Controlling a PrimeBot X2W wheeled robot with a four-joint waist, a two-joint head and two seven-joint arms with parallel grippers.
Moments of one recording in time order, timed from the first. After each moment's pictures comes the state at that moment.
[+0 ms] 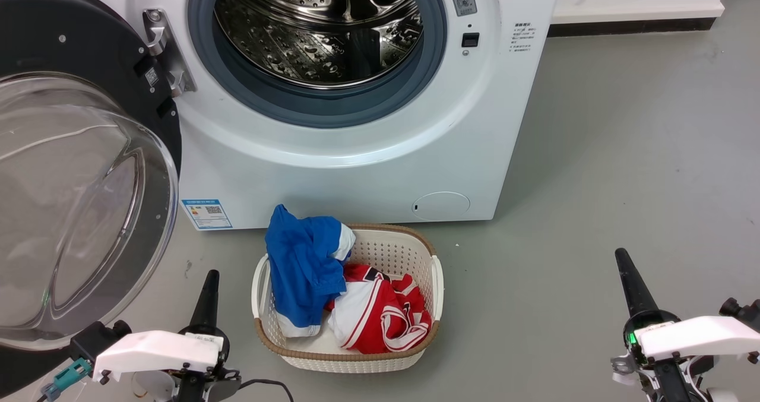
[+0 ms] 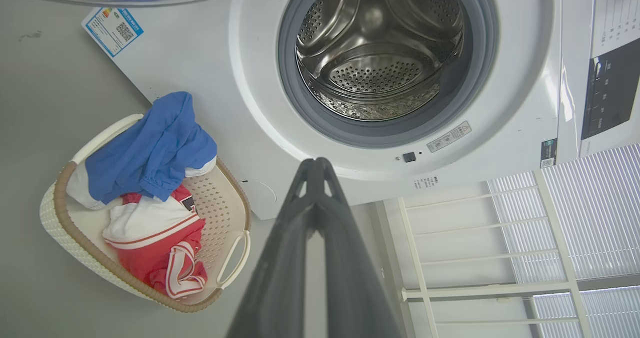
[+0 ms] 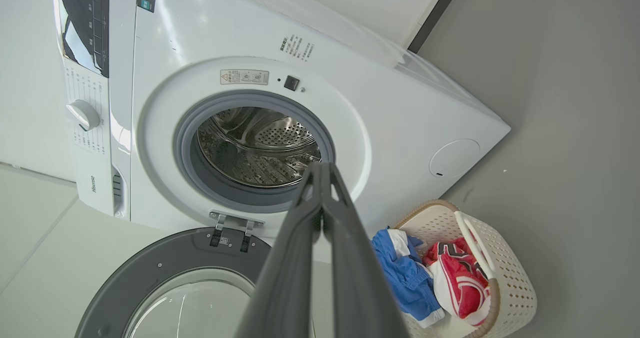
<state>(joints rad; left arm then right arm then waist) -0.09 0.08 0.05 0.26 -1.19 -0.08 0.01 -0.08 -0.08 -0.03 0.23 1.19 0.13 -0.01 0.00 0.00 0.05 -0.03</state>
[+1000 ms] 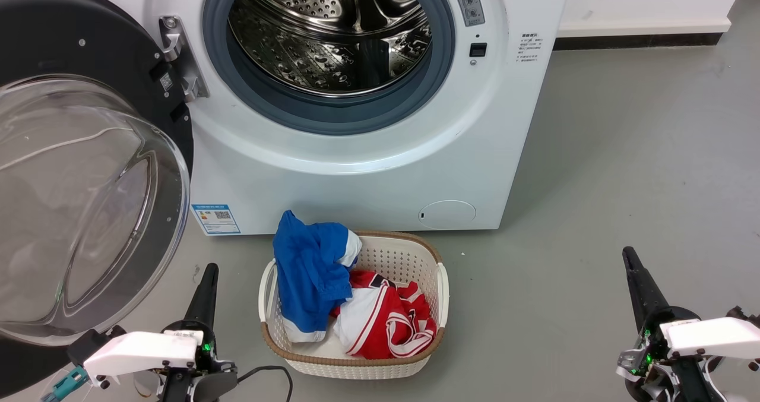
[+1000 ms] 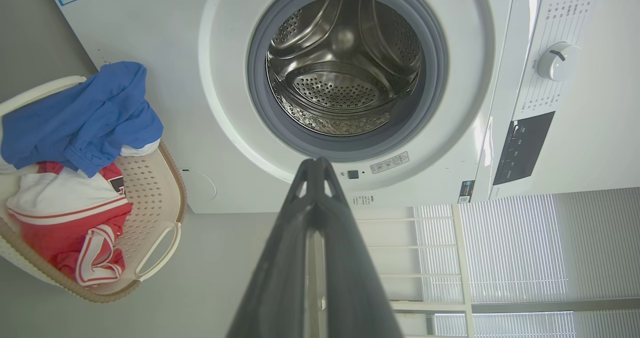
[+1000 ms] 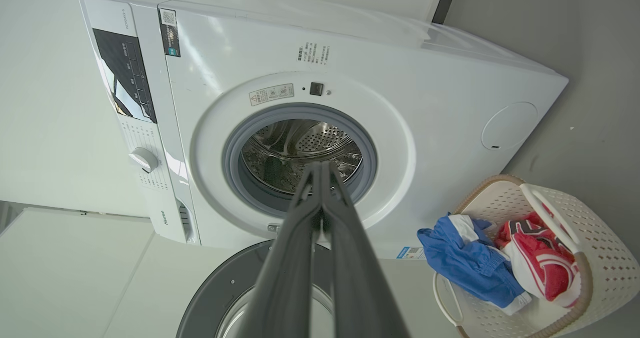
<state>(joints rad) -0.10 0.06 0.09 0.25 -1.44 -0.11 0.07 -0.09 -0.08 -0.06 0.23 1.46 0.13 0.05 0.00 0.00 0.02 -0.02</state>
